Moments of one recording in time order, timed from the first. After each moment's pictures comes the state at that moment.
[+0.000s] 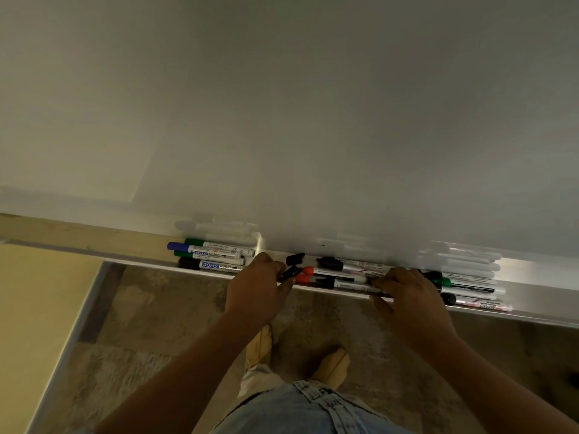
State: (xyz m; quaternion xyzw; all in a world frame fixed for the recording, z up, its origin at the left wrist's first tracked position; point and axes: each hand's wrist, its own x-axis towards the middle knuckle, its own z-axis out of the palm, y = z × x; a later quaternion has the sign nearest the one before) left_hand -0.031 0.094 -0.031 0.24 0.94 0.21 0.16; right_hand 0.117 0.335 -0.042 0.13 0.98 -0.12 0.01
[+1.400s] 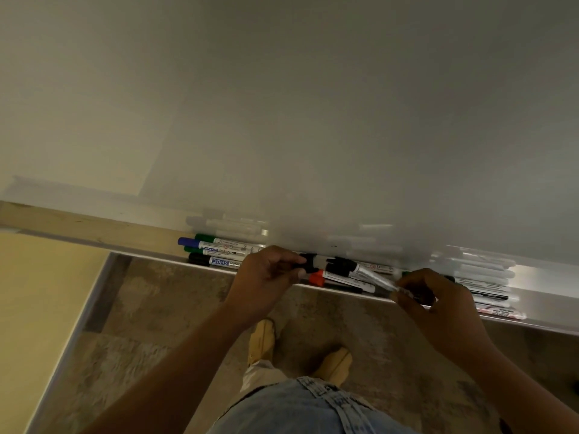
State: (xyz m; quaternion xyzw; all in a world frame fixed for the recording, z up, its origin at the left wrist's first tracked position) left_hand -0.040 0.079 -0.008 0.16 0.76 0.58 0.24; right_hand 0.119 0.334 0.004 0.21 0.90 -0.39 -0.05
